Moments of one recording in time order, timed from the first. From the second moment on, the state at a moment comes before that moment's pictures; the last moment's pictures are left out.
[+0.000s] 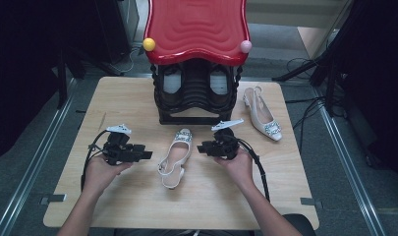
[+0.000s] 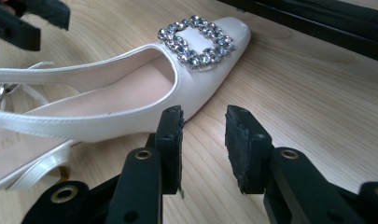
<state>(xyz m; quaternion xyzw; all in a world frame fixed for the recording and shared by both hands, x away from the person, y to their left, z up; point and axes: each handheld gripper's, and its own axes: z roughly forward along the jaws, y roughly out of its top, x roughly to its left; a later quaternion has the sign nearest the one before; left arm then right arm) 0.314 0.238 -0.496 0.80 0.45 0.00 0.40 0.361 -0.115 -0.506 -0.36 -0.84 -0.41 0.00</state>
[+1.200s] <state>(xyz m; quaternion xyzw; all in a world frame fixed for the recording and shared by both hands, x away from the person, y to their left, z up) 0.336 0.239 -0.499 0.80 0.45 0.01 0.40 0.368 -0.232 -0.472 -0.47 -0.76 -0.44 -0.06</state>
